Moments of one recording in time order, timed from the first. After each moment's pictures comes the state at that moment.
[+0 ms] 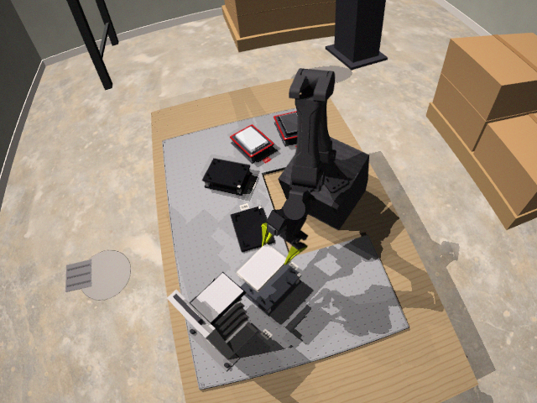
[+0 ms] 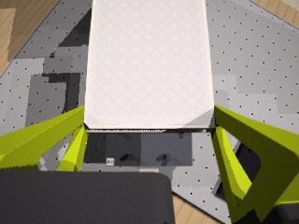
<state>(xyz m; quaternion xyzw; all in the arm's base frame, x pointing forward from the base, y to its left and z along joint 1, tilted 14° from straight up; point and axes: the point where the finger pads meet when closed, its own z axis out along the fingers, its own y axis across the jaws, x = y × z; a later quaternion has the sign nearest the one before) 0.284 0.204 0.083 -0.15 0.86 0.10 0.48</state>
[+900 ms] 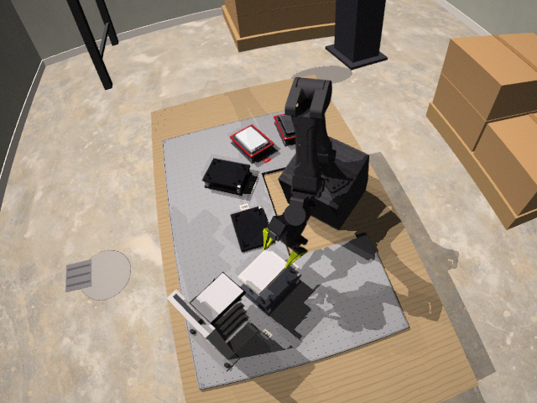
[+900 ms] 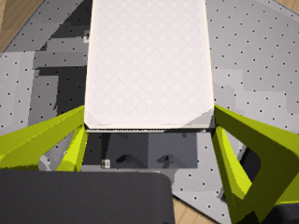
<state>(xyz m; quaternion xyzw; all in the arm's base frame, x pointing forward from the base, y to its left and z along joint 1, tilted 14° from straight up) 0.289 0.207 0.056 -0.15 0.86 0.10 0.48</state>
